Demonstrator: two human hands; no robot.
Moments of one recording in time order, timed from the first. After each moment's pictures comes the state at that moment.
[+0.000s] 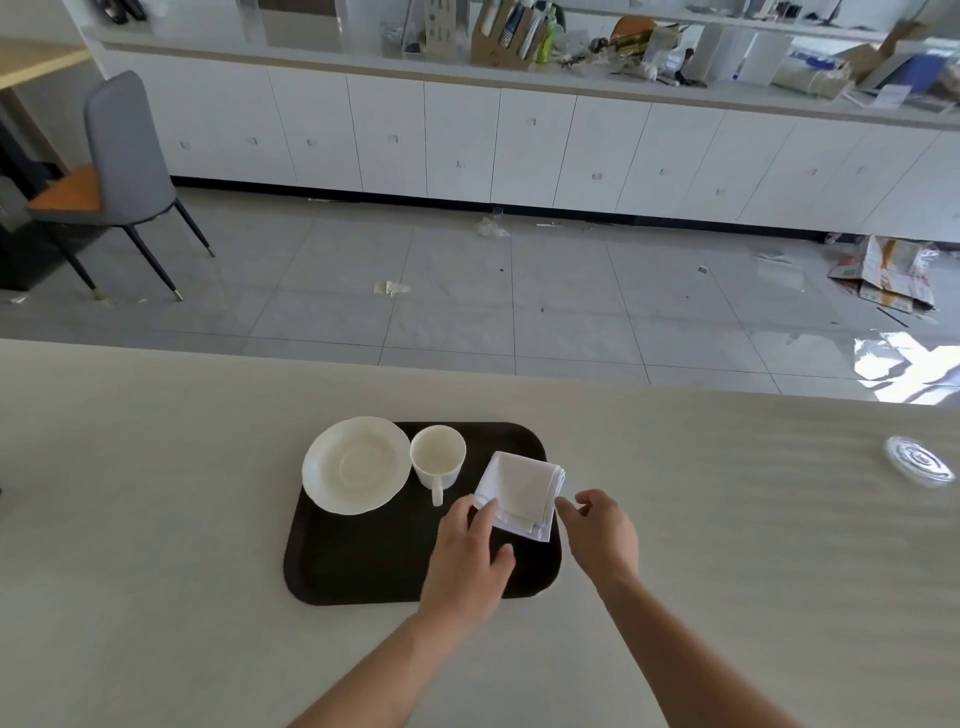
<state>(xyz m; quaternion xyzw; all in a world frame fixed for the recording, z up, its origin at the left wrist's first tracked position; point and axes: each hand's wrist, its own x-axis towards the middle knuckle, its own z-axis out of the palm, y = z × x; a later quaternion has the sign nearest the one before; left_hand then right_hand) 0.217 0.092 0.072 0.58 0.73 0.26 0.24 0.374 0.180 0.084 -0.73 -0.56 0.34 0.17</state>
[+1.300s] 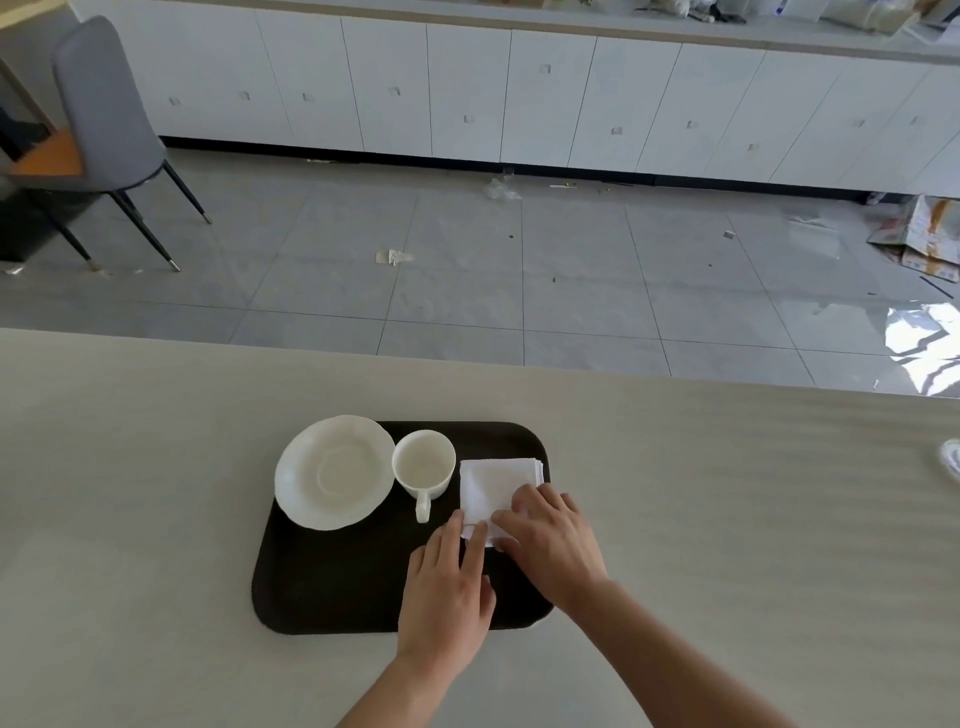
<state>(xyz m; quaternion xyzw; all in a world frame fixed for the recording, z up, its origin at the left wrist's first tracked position) 0.216 0.096 0.026 0.66 0.74 0.09 0.10 0.354 0.205 0.034 -0.41 -0.91 0.06 0.07</state>
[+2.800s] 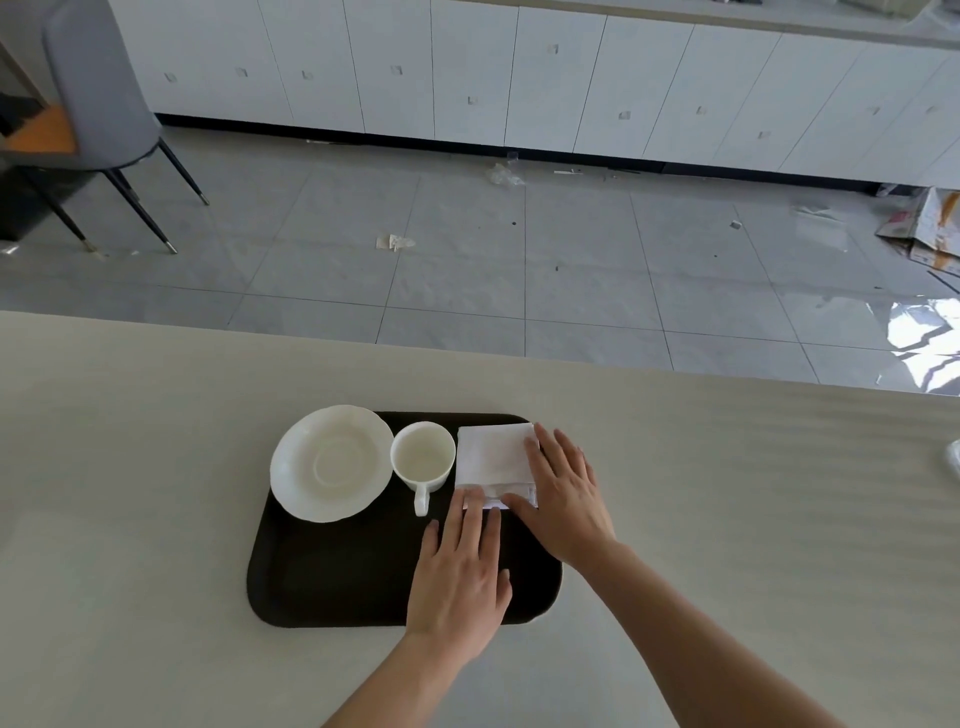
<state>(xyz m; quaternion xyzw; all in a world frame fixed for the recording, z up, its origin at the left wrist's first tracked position) 0.225 0.114 0.034 0.69 0.72 0.02 0.08 0.353 0.243 0.042 -0.49 -0.85 0.17 0.02</state>
